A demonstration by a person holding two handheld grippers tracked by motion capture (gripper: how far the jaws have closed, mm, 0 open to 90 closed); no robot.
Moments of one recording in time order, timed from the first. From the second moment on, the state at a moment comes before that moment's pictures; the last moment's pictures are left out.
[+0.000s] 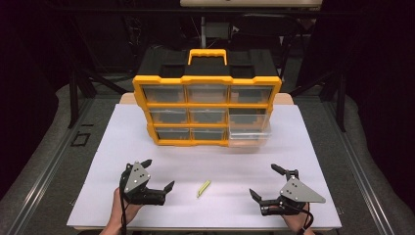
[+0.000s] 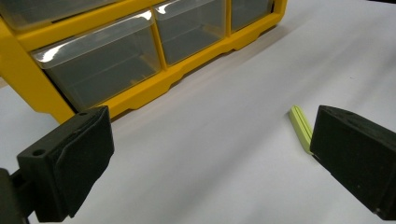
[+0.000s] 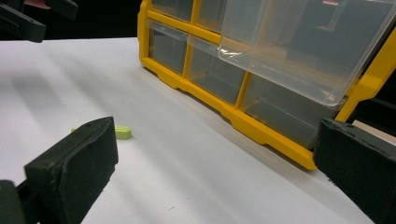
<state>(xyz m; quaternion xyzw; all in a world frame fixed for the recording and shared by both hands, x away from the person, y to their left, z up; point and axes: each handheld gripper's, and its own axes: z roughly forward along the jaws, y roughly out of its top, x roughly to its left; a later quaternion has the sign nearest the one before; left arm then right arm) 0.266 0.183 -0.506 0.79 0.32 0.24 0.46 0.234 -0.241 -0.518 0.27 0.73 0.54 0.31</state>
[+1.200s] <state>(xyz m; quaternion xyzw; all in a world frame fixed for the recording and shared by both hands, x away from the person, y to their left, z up) 0.280 0.120 -0.499 0.83 0.32 0.22 0.39 0.236 -0.240 -0.519 0.27 0.74 0.53 0.31</state>
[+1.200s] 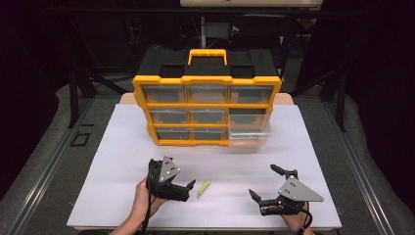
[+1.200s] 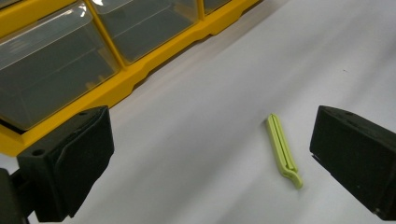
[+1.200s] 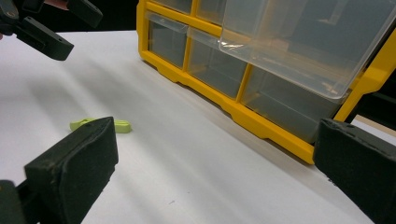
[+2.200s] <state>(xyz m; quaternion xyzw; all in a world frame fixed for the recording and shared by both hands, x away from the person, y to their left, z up) 0.286 0.077 -0.514 0.86 0.31 0.20 0.35 0.236 -0.241 -0.520 0.27 0.74 0.53 0.31</state>
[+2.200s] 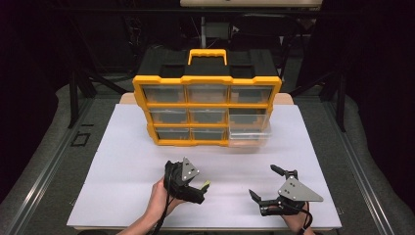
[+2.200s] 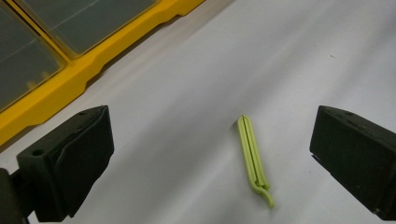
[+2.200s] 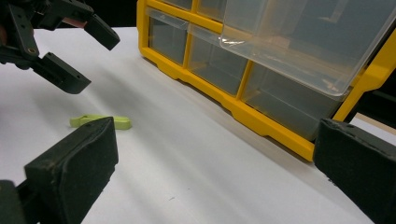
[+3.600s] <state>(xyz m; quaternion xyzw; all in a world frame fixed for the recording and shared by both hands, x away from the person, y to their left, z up) 0.284 0.058 -0.545 0.88 0.31 0.14 0.31 0.235 -0.241 -0.520 0.27 0.75 0.52 0.31</state>
